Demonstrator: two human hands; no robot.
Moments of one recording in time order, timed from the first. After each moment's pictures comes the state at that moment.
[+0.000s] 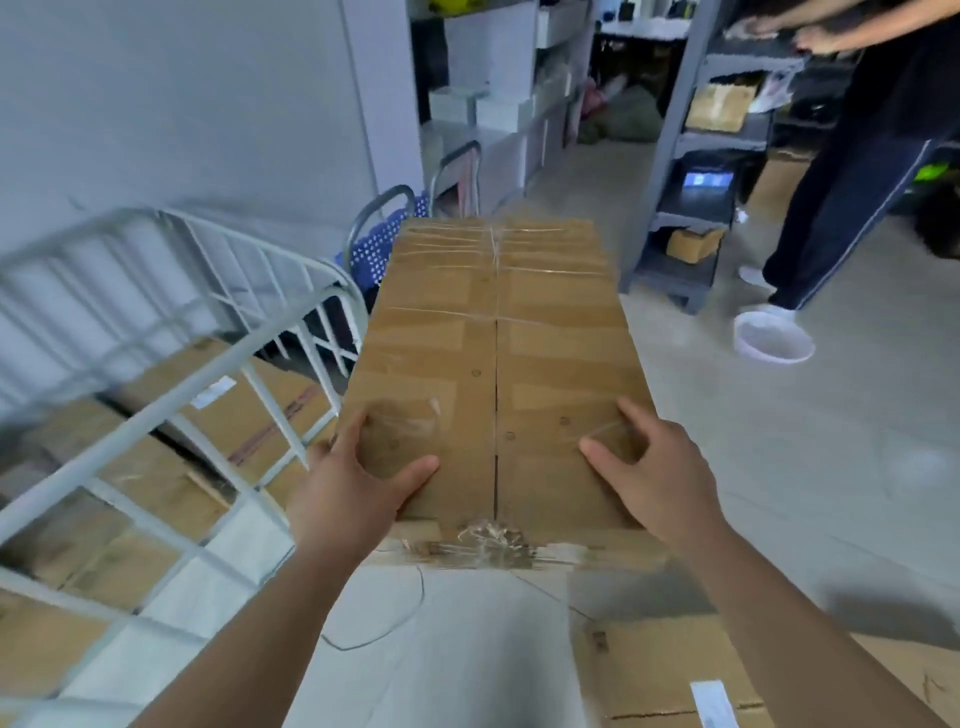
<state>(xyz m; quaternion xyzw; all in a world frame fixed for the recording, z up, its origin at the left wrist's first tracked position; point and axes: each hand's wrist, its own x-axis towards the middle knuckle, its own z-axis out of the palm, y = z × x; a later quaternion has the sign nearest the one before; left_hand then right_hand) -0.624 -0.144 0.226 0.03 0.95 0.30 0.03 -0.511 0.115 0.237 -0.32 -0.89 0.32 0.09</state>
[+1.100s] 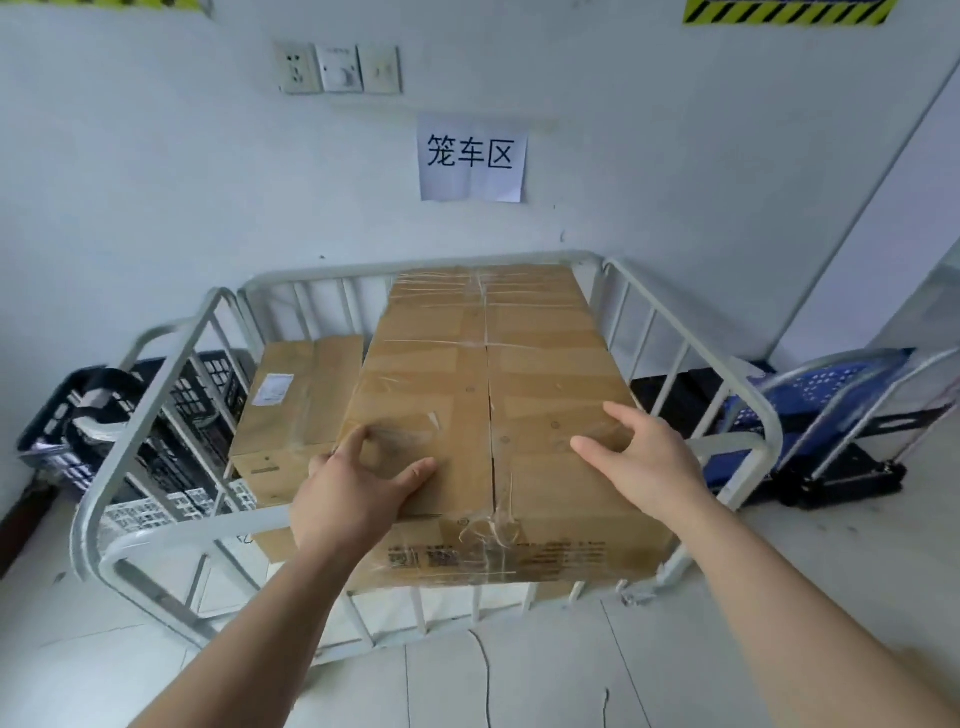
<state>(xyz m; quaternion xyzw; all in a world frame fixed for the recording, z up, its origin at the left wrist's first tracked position) -0.739 -0.519 0.268 -0.38 0.88 0.27 -0.10 -0.880 -0.268 0.280 0.10 -0.93 0.34 -0.06</state>
